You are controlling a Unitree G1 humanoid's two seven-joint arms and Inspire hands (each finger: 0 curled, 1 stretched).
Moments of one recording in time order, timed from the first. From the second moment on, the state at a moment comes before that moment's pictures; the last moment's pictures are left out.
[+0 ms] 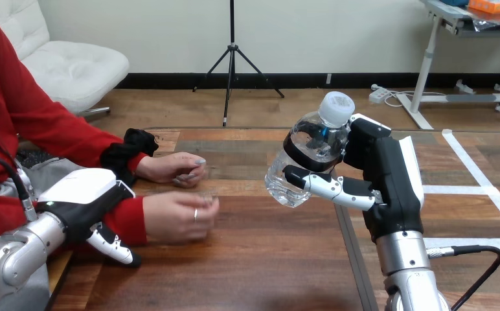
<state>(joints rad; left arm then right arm) -0.65 0.67 -0.46 1.26 0.75 -0.69 0.16 -0.10 -0.04 0.02 0.24 -0.07 -0.48 -0.02</state>
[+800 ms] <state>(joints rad) -0.63 0.68 -0.46 1.26 0.75 -0.78 0.21 -0.10 -0.03 0.03 0.26 -0.10 -0.48 -0.05</state>
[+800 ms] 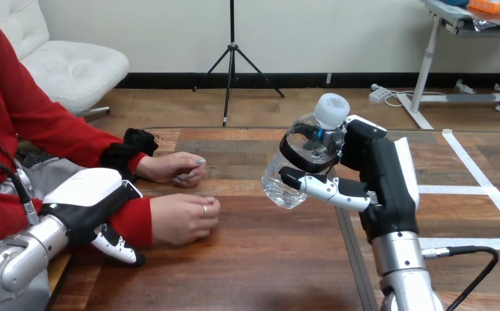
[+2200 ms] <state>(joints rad) -0.61 0.69 -0.45 1.18 0.69 -0.88 0.21 -0.20 0.00 0.08 0.47 -0.19 -0.52 -0.09</state>
